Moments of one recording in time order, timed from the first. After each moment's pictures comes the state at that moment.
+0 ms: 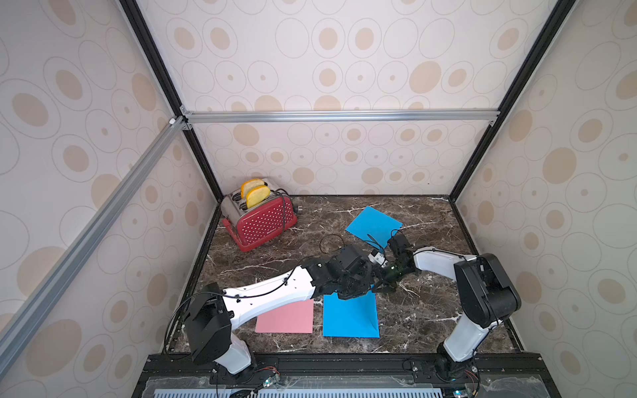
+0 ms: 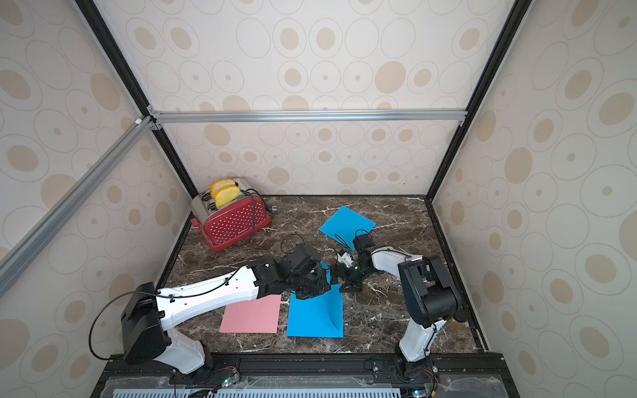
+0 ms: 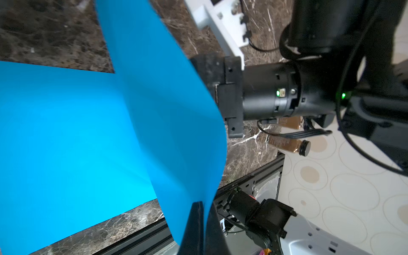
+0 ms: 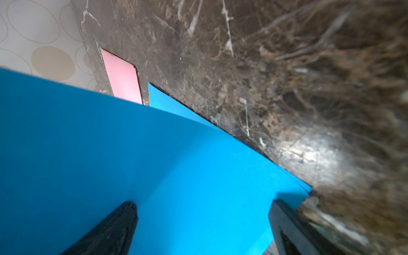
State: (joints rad) left arm -1.04 1.57 1.27 -0.59 0.16 -1.15; right arm 0.42 1.74 0.94 -0.60 -0.81 0.27
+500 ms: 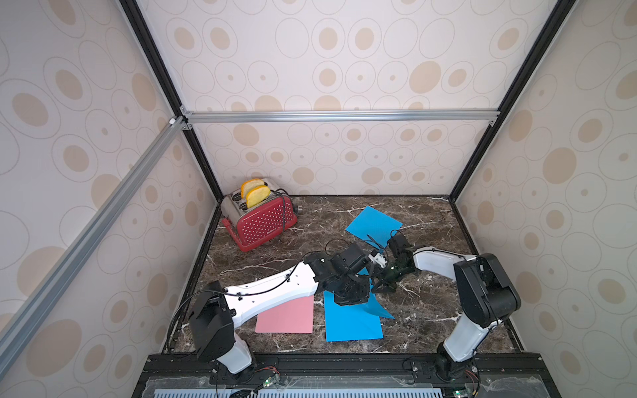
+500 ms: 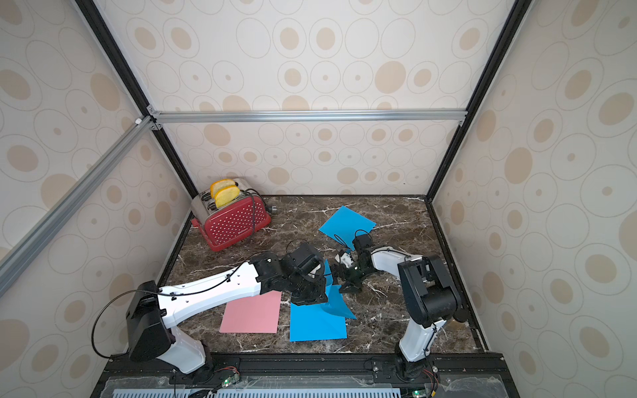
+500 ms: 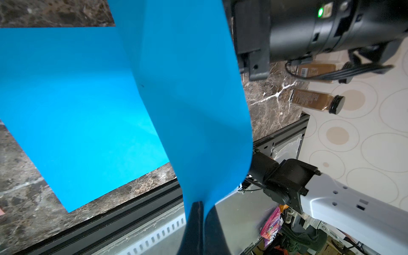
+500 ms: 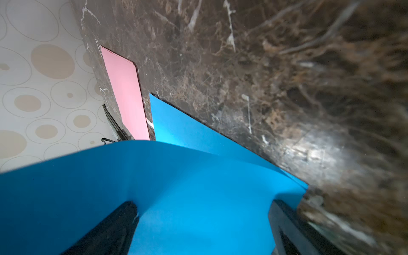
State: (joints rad) left arm -1.04 1.58 1.32 -0.79 0.29 -1.06; right arm 0.42 1.75 0.94 -0.60 -0.82 0.27
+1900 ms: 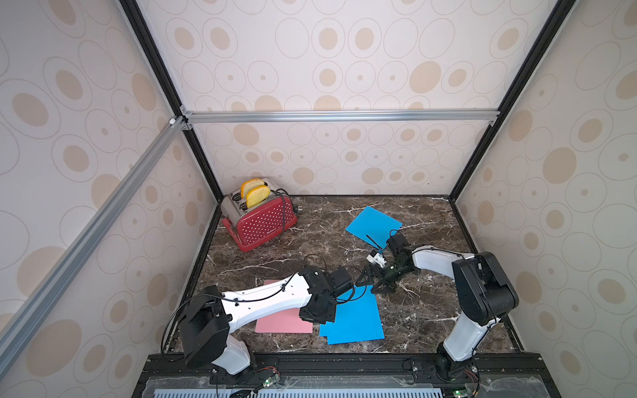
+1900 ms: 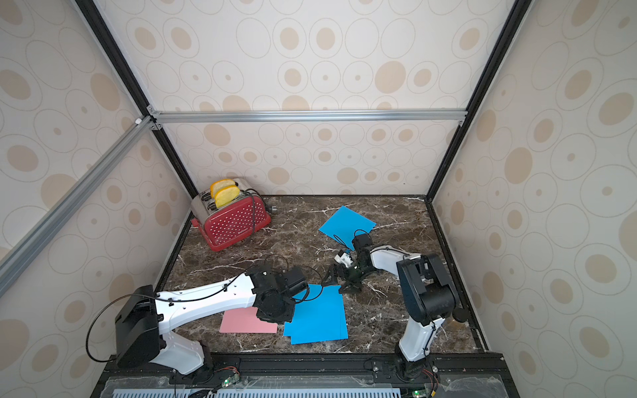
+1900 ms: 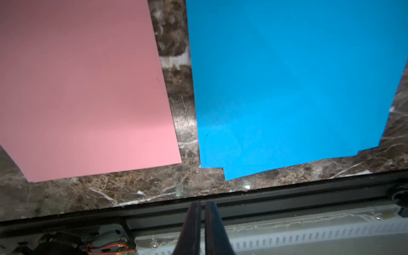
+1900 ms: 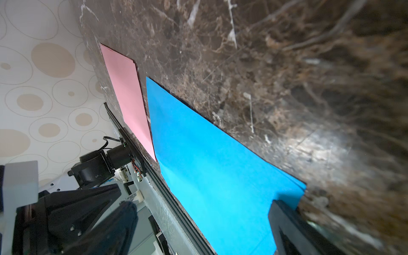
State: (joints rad) left arm -1.05 1.52 1.10 -1.08 -0.01 -0.91; right arm 0.43 1.77 0.97 -0.64 -0.82 0.26
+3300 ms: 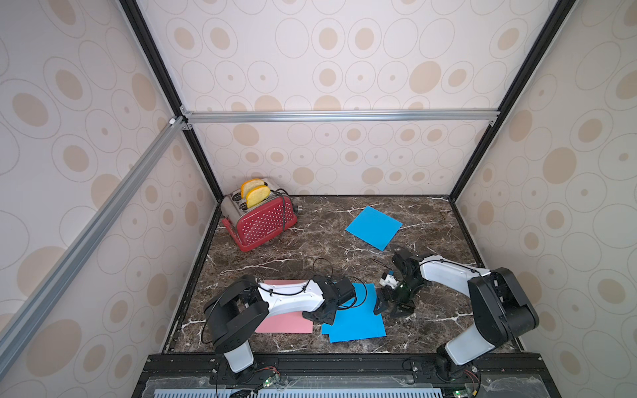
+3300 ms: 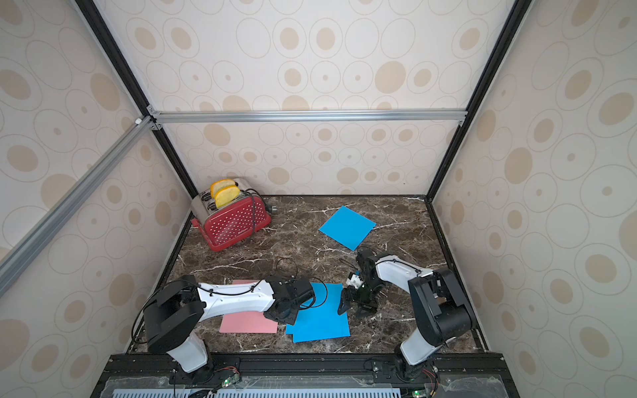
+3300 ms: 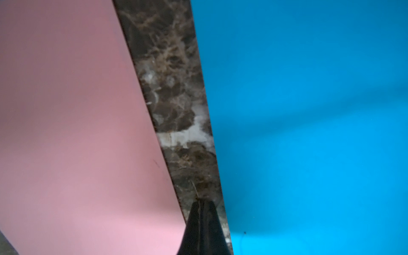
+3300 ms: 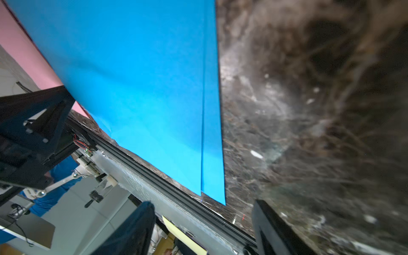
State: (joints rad) left arm -1.05 1.69 0.96 -0.83 -0.18 -0.77; right arm 0.46 1.60 0.81 -0.93 -0.62 0.26
